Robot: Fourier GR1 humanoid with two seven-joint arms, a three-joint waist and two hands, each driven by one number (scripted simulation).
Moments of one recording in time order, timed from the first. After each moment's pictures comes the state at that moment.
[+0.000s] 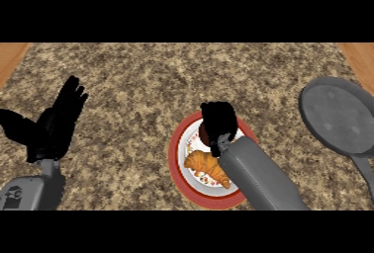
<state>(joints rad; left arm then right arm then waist) -0.18 0.20 0.07 -1.56 0.14 0.08 0.22 -0.64 -0.01 0.48 -1.04 1.02 0.28 0.62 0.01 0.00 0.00</state>
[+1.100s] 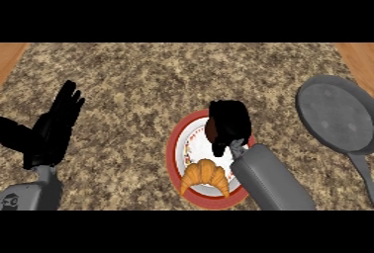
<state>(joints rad) -0.14 0.18 0.10 -1.59 0.12 0.06 0.23 -0.54 -0.06 0.46 -1.21 1.09 0.13 0.58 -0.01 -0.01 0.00</state>
